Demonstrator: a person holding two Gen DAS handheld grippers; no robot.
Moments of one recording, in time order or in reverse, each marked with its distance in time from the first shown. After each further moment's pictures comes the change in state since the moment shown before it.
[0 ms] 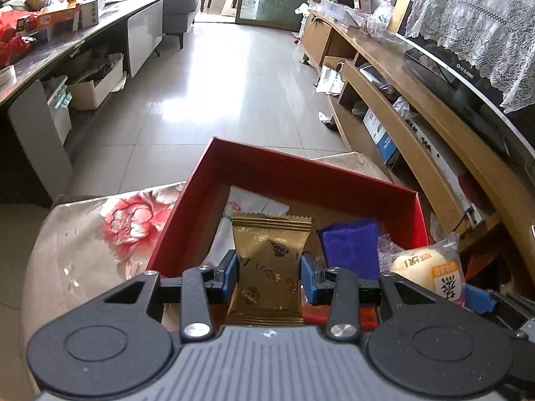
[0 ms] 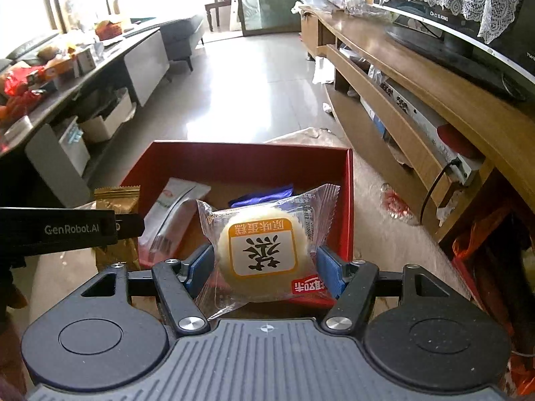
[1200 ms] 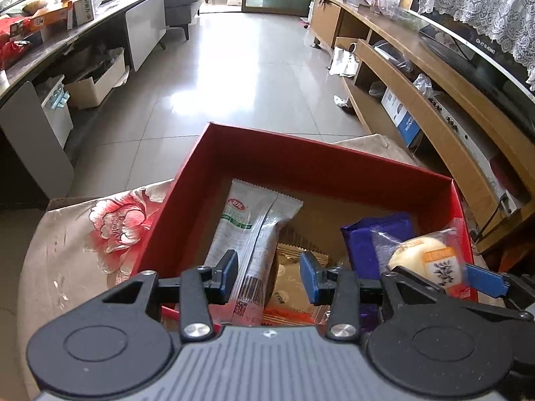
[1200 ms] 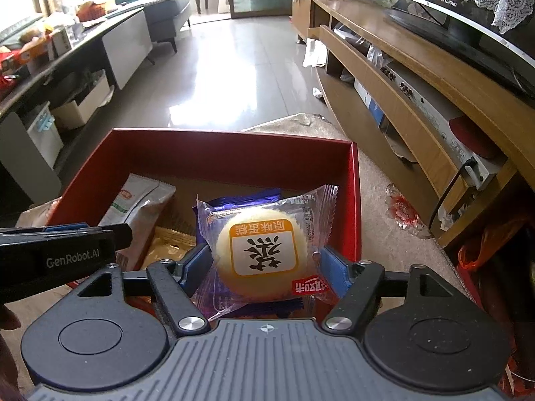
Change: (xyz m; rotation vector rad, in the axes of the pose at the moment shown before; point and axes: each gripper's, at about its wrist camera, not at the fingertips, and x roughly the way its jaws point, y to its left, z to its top) left arm 0.047 -0.008 0.005 0.034 0.046 0.073; right arm 0.052 -0.002 0.011 -0.009 0.058 -0.048
